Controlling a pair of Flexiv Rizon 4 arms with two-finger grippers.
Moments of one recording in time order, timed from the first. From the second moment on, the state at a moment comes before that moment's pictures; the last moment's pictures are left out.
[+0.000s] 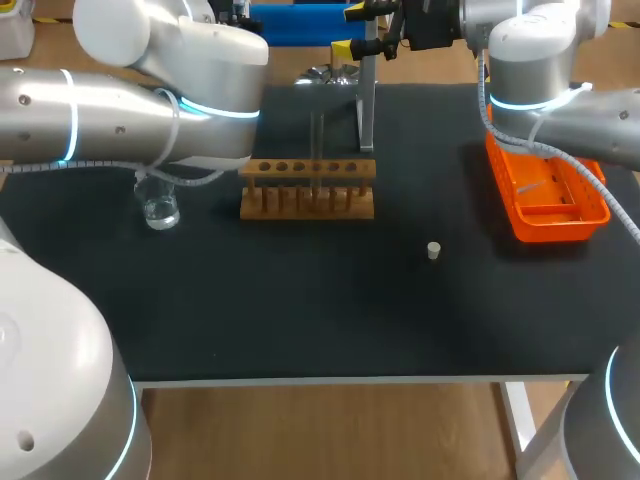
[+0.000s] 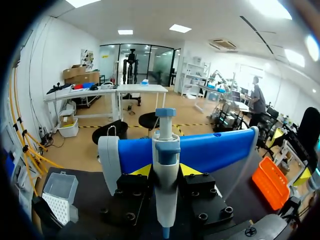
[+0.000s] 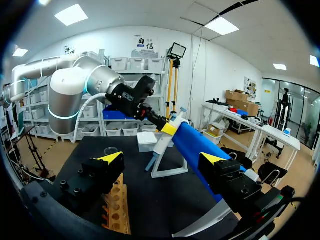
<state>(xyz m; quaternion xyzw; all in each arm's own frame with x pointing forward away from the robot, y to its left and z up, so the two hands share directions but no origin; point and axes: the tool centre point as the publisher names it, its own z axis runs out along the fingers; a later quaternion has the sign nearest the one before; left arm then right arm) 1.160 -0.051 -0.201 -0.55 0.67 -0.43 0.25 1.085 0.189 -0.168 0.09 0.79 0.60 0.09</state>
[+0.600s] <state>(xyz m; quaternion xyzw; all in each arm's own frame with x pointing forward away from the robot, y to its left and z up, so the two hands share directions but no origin) 1.159 -0.051 -0.204 -0.56 0.67 -0.43 0.24 1.085 0.189 -0.168 0.09 0.79 0.60 0.09</state>
